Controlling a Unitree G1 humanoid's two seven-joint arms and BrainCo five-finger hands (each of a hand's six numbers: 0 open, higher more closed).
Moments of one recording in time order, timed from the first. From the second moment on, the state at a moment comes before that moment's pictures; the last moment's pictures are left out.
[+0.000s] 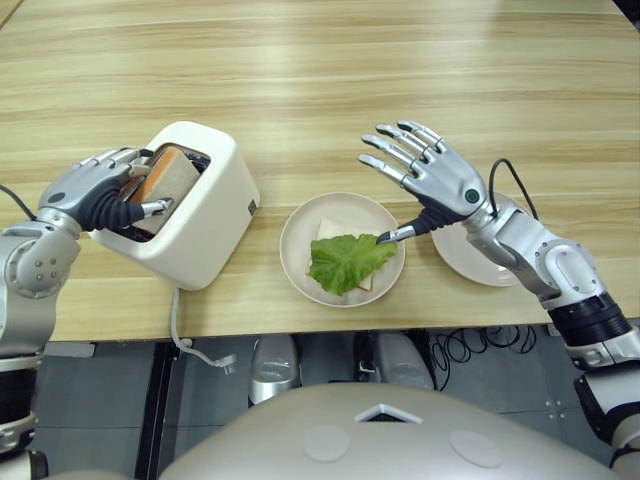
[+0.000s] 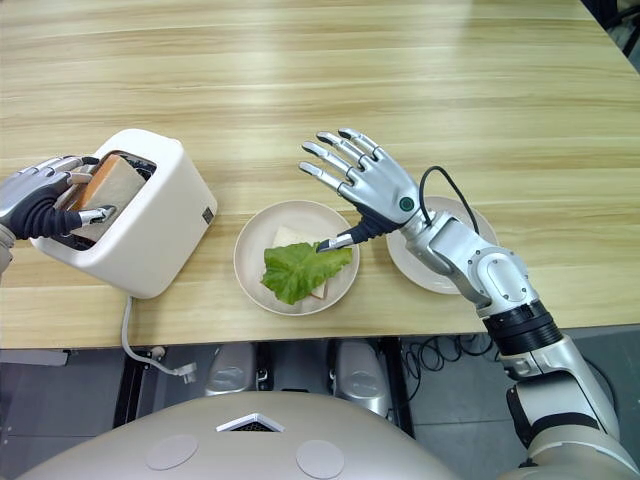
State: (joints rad) left arm 0.20 0.92 0.28 -0.22 0.51 -0.09 -0.40; right arm -0.25 -0.71 0.33 -0.04 -1.05 -0.49 -0.34
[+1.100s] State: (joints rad) left arm -0.11 0.89 0.47 -0.37 0.17 0.18 -0.50; right arm -0.25 -0.71 0.30 -0.02 -1.05 -0.48 -0.36
